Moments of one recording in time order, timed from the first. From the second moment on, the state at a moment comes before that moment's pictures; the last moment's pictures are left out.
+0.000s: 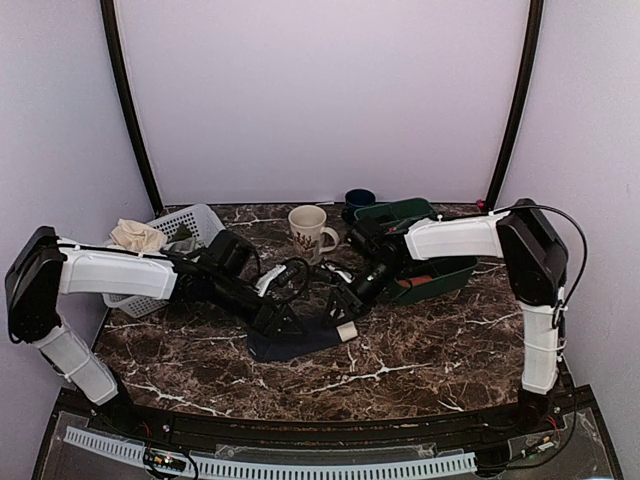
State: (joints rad) left arm -0.75 1.54 0.88 -0.22 0.65 -0.26; right arm 0.76 2.03 1.45 -0.68 -0.81 0.06
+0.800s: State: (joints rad) left arm -0.71 1.63 1.00 -0.45 0.45 -0.16; right arm 0.74 1.92 1.45 -0.59 -0.78 0.13
